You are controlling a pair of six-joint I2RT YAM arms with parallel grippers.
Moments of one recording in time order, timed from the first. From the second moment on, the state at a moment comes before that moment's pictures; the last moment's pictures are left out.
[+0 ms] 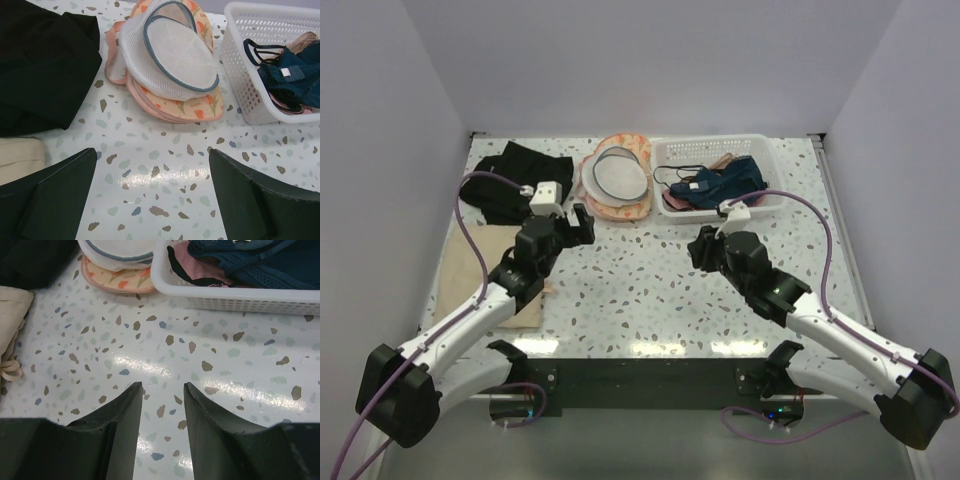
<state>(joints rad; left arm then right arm) -0.50 1.01 0.60 0.13 -0.32 -0.34 0.74 0.92 0.64 -0.12 0.31 0.42</state>
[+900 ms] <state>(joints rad) -0.71 0.87 0.46 0.04 -0.54 -0.36 0.74 0.88 0.59 -0.15 0.46 0.37</state>
